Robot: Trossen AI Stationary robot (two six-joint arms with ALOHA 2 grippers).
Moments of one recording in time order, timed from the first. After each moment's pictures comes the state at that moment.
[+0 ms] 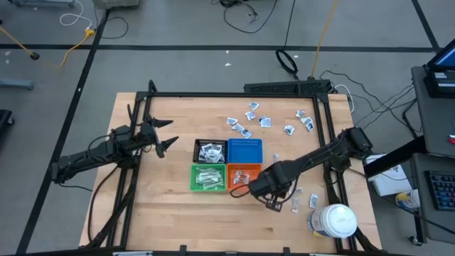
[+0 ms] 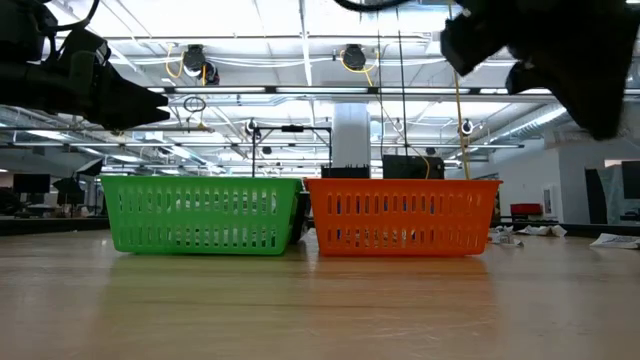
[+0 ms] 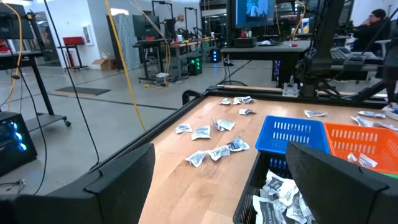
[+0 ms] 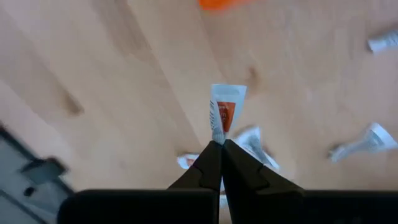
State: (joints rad) left arm 0.33 0.03 0.04 -0.03 -0.05 0.05; right arm 0.38 1.79 1.41 -1.31 -0.16 0.76
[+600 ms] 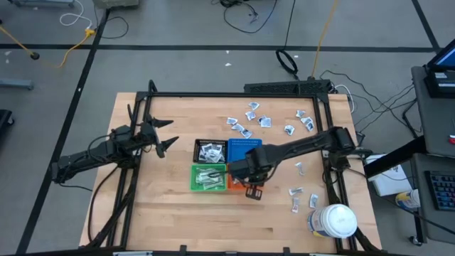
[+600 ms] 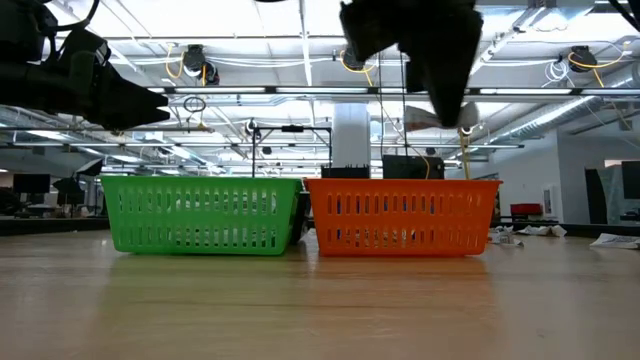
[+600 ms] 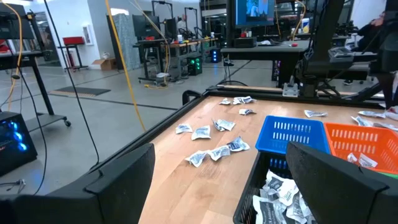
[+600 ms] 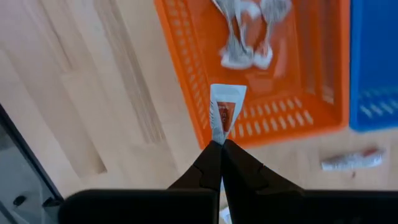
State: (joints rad) left arm 0.33 0.03 0.04 -0.03 -0.05 0.05; right arm 0.21 1.94 1.70 -1.30 -0.13 0.48
